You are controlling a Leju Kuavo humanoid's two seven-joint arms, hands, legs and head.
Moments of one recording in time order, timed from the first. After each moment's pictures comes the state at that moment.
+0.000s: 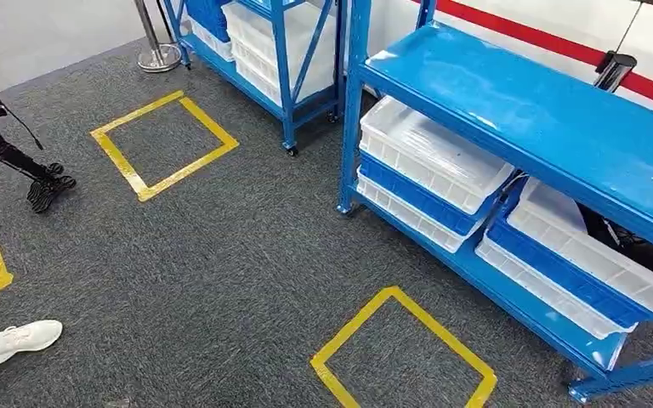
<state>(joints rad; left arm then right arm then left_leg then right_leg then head) -0.10 -0.06 0.73 -0.22 -0.65 0.18 -0.42 -0.05 0.05 0.05 -0.18 0.23 -0.27 -0.05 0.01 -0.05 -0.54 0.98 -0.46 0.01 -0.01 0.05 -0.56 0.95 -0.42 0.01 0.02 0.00</state>
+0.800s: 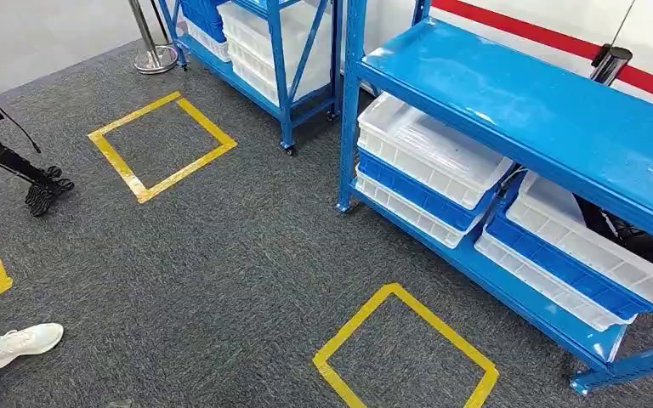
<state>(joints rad) -0.10 -0.06 0.74 -0.22 -0.65 0.16 -0.43 -0.05 0.05 0.06 -0.18 0.24 -0.27 -0.05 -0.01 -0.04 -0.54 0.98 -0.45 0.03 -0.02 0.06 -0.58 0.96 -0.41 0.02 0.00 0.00</state>
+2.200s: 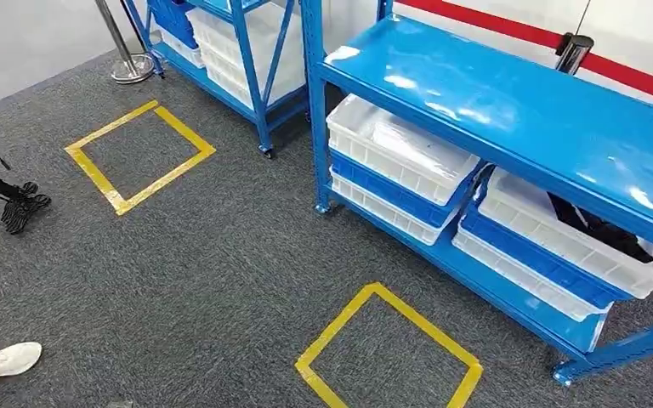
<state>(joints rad) -0.10 -0.06 0.74 -0.22 -0.66 0.17 -0.44 -0.05 0.05 0.06 -0.18 0.27 -0.27 -0.04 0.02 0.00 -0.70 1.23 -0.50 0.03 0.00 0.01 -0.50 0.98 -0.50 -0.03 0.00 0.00</state>
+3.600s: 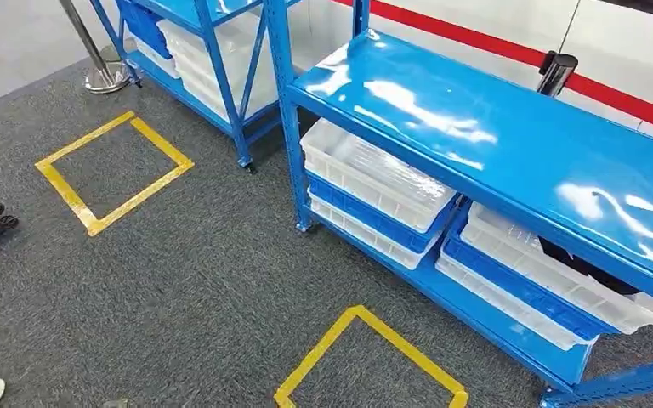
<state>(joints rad) -0.10 -0.06 0.76 -0.22 -0.67 0.19 -0.44 -0.06 0.05 0.07 -0.18 0.28 -0.26 -0.03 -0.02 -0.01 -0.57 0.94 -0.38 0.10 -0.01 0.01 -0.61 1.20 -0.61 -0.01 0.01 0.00</state>
